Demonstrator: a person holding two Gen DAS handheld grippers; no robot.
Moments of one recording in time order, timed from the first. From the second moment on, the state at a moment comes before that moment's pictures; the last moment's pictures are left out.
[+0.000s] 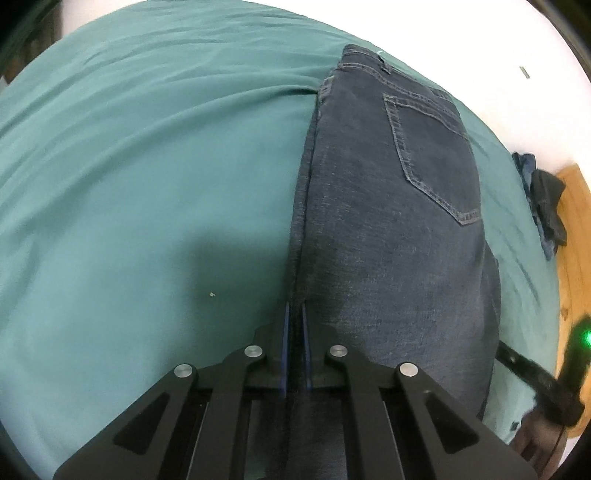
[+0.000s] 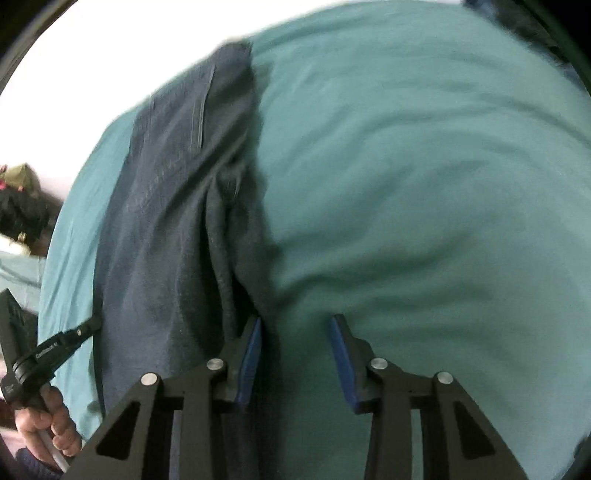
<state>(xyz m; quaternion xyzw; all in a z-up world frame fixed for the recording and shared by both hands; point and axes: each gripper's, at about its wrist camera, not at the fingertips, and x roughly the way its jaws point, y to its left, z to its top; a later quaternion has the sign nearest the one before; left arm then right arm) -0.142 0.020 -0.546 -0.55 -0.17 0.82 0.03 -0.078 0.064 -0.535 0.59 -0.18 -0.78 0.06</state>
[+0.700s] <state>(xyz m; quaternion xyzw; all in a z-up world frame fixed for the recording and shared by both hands) -0.166 0.018 -0.540 -0.55 -0.18 0.81 0.05 -0.108 0.059 -0.518 0.59 -0.26 -0.75 0.11</state>
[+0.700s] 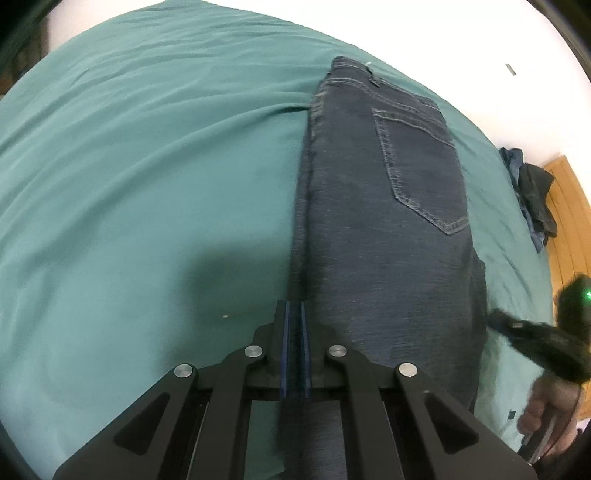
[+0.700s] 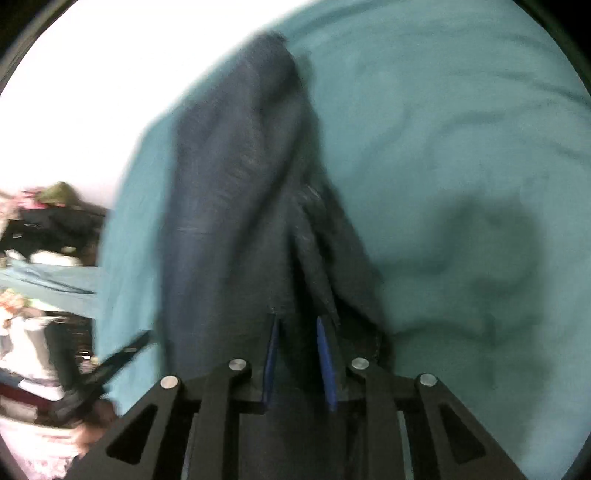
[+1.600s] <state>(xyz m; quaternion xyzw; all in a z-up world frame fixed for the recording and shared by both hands) -0.162 0.053 -0.560 -0.57 -0.13 0.81 0.07 -0.094 0.115 -0.546 0.54 -0.45 -0.70 0.09</state>
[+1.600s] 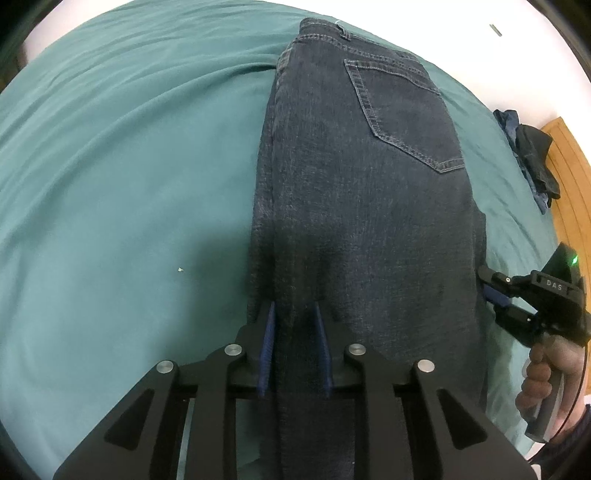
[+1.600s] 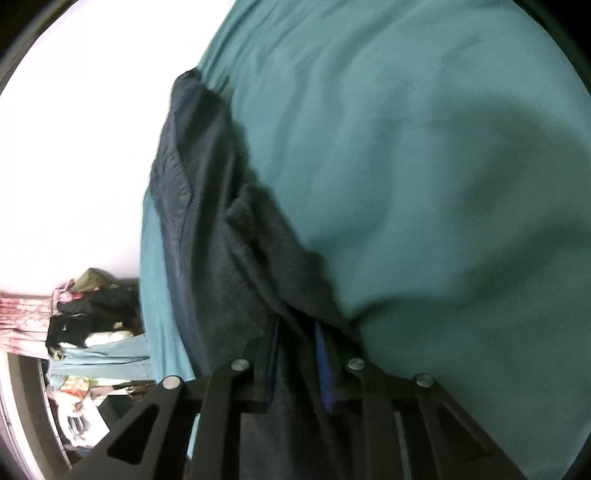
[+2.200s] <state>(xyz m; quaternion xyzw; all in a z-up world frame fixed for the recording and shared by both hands) -0.174 0.061 -0.568 -0.58 -0.13 0.80 0.07 -0.153 0.029 -0.542 0.61 -0.16 -0.77 0.08</state>
